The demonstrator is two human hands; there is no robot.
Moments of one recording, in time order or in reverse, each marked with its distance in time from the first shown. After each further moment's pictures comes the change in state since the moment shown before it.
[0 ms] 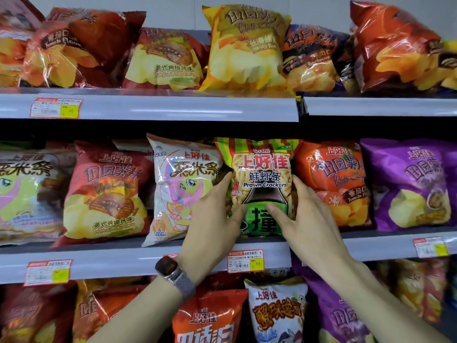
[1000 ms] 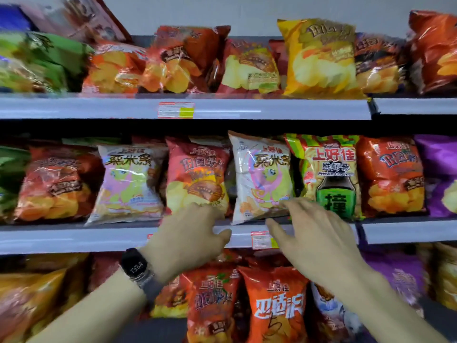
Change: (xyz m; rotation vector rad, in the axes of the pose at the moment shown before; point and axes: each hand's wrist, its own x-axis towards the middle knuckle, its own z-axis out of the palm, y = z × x) left_hand -0.065 -0.056 -0.197 0.771 -0.362 -0.077; right_hand -0.088 -0.177 0.030 -0.500 -0.120 -0.105
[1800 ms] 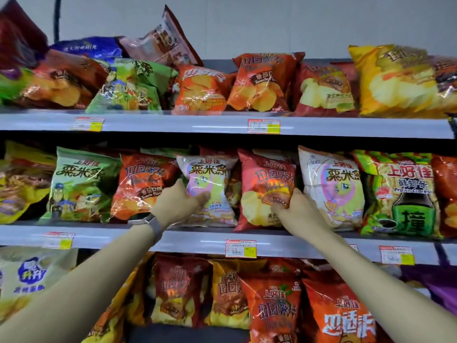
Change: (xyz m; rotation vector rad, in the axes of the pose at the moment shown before) left_hand 0.026 -0.221 -0.037 -0.393 0.126 -0.327; right_hand 0.095 -0.139 0.068 0.551 -0.119 0.174
